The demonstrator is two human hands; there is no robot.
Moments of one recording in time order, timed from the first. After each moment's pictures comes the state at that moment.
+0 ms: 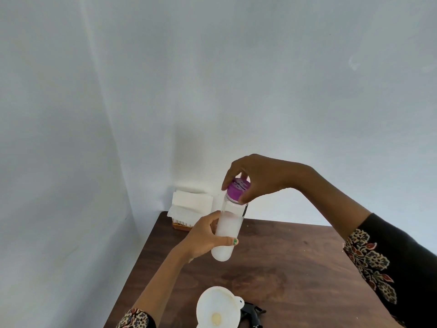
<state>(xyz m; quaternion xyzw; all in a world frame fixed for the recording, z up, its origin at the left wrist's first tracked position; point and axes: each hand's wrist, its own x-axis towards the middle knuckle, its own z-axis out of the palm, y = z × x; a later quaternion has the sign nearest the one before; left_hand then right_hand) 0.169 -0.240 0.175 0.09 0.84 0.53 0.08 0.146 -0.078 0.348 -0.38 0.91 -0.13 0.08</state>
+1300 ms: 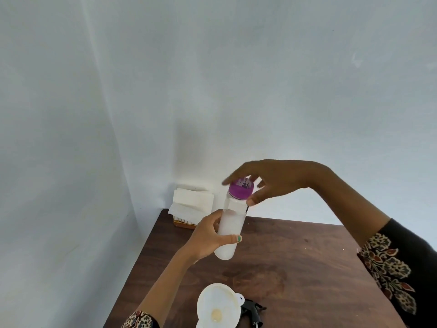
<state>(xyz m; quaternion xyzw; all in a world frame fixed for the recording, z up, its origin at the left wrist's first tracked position) 0.175 -0.233 0.172 0.09 0.83 0.55 0.04 0.150 -0.062 0.350 -0.36 0.91 -0.12 0.15</state>
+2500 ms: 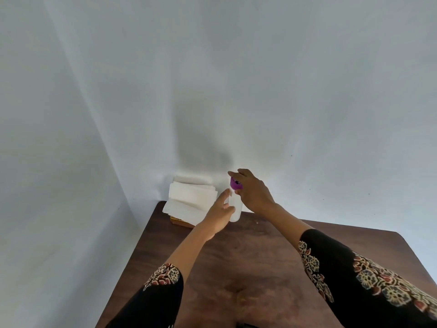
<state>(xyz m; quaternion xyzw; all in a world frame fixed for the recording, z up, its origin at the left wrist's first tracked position) 0.025 -0.215 0.127 -0.01 0.79 0.61 0.11 -0.023 -0.097 0.162 -0.18 0.96 -0.22 -0.02</state>
